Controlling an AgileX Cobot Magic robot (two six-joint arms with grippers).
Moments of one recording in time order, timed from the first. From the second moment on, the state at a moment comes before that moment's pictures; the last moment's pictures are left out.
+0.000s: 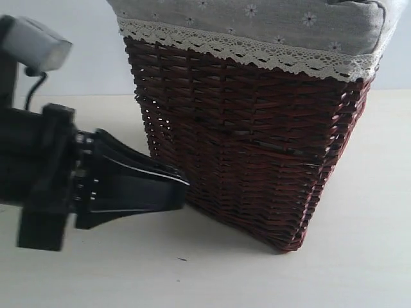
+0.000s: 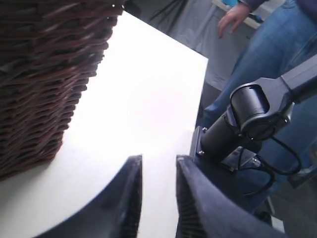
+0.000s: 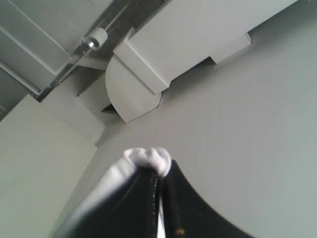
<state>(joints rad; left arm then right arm) -0.52 1.21 -0.72 -1.44 0.94 1.37 0.13 1.29 -2.59 -1.69 -0.42 2.11</state>
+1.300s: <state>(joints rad) -0.76 1.92 -1.57 -1.45 0.47 1.49 0.13 1.28 -2.67 -1.48 -0.88 2.12</state>
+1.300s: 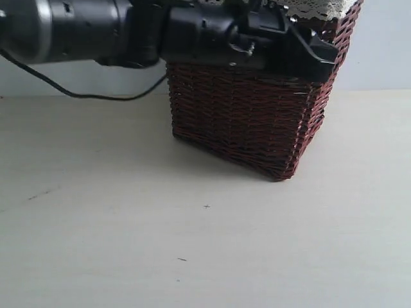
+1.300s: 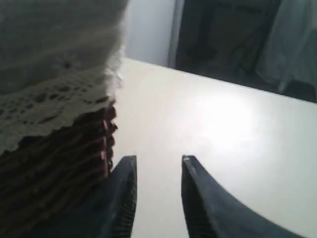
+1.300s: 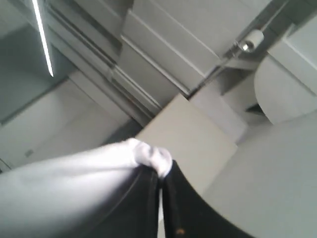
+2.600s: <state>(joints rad) -0.40 1.46 -1.44 -0.68 1.21 0.90 -0.04 1.45 -1.94 -1.76 -1.12 2.12</state>
